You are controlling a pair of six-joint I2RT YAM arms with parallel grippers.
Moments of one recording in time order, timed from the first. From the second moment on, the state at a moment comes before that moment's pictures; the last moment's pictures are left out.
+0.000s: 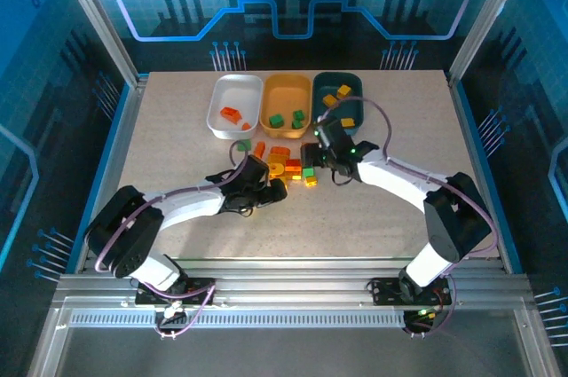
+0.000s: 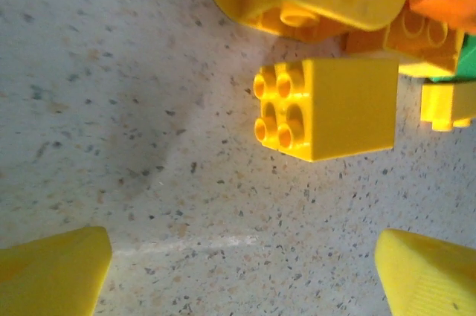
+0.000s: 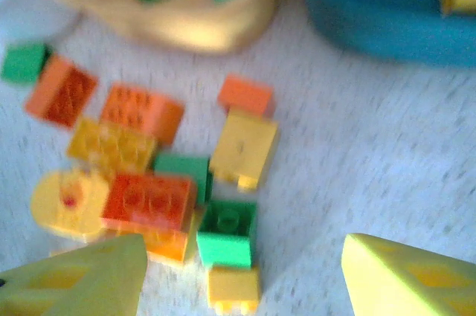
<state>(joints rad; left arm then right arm) -0.63 1.50 0.73 -0.24 0.03 -0.95 0.62 1.61 1.06 -0.35 0.16 0.46</state>
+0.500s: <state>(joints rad) -0.25 0.83 0.47 -0.39 0.05 -0.99 0.85 1.83 1.18 -0.38 0.13 0.50</state>
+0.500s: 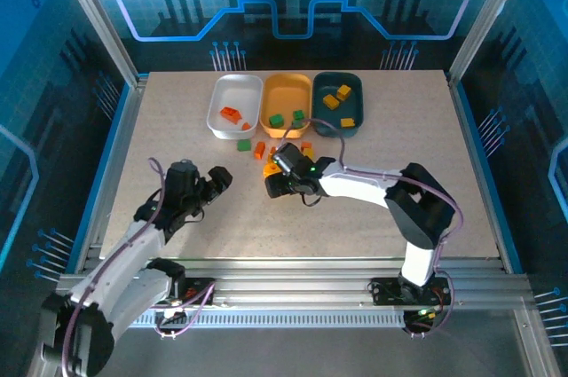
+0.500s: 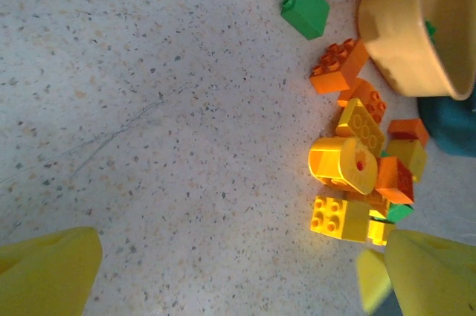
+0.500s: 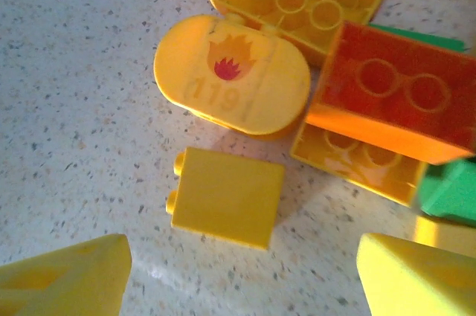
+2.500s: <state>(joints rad) -0.54 1.77 1.14 -0.41 -0.01 -0.75 0.30 1.72 1.38 -0.55 0.13 0.38</state>
